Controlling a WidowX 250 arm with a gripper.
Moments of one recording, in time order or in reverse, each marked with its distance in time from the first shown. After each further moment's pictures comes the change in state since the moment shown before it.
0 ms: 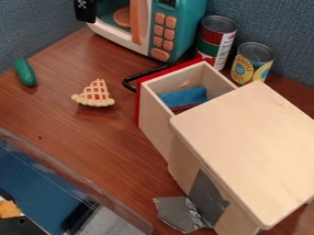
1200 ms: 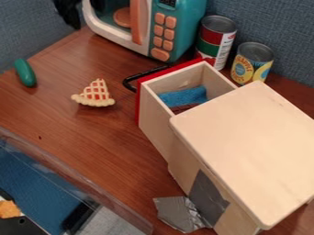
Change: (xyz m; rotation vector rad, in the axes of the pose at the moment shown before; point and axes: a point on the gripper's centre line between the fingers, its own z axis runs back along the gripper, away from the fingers) arm -0.014 0.023 -0.048 0.089 -0.113 -0.598
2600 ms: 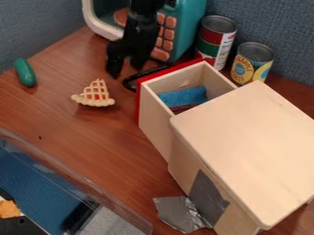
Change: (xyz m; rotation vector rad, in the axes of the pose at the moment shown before) arm 0.086 -0.008 -0.066 -0.374 0.025 -0.127
